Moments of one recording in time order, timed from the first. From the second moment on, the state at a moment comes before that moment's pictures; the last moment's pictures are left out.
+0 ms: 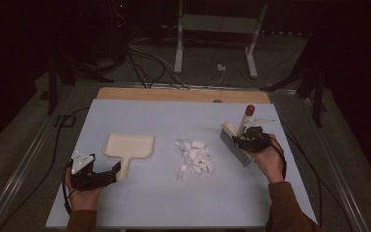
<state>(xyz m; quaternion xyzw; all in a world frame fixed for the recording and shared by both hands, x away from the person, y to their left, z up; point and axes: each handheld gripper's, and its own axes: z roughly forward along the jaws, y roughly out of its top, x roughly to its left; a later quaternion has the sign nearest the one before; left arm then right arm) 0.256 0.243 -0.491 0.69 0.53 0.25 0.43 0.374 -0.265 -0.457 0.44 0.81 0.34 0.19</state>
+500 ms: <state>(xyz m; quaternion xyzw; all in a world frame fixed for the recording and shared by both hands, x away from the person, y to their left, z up) 0.268 0.213 -0.503 0.71 0.55 0.23 0.37 0.372 -0.264 -0.457 0.45 0.80 0.34 0.20</state>
